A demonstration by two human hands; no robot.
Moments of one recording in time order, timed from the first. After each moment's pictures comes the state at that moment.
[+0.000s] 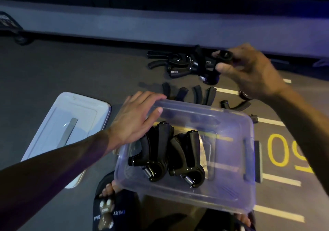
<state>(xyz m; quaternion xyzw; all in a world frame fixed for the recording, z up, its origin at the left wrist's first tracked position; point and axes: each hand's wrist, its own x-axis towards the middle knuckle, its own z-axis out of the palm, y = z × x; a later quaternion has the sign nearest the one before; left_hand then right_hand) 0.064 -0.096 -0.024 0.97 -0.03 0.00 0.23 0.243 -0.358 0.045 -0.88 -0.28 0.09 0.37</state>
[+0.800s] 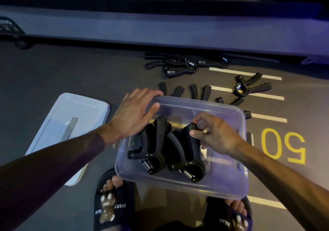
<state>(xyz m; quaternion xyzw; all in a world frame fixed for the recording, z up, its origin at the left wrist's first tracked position) 0.066 -0.097 -0.024 0.98 -0.03 -0.01 0.21 0.116 -0.360 -0.010 -0.85 -0.12 0.36 0.38</state>
